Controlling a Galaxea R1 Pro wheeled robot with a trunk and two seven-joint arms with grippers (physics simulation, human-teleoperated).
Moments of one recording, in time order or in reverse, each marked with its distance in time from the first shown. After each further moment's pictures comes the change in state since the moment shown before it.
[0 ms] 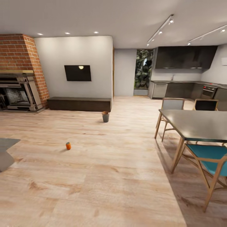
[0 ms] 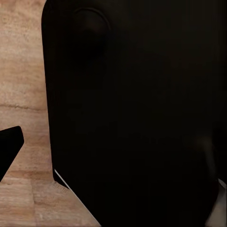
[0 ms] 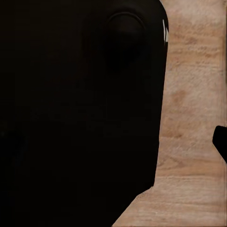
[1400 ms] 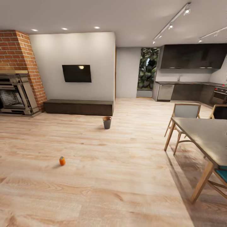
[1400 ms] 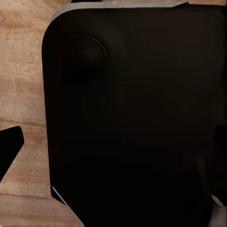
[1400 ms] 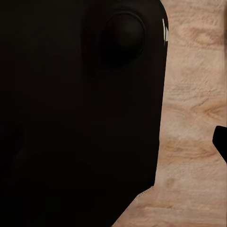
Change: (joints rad) left arm 0.000 -0.004 0.001 -0.042 0.000 -0.001 0.000; right arm 0.000 0.000 -0.002 0.000 -0.002 0.003 0.000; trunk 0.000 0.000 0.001
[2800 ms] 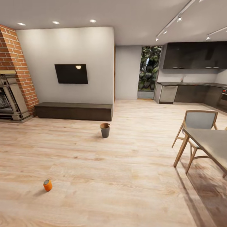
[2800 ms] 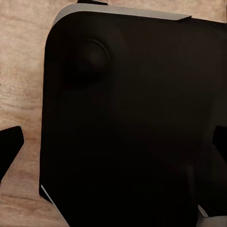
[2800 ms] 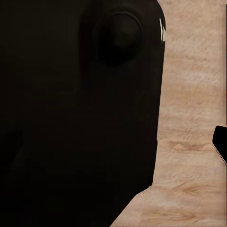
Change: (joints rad) left arm 0.000 0.003 -0.003 -0.010 0.107 0.001 0.000; right arm 0.000 -0.003 0.000 0.000 0.000 0.000 0.000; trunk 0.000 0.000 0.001
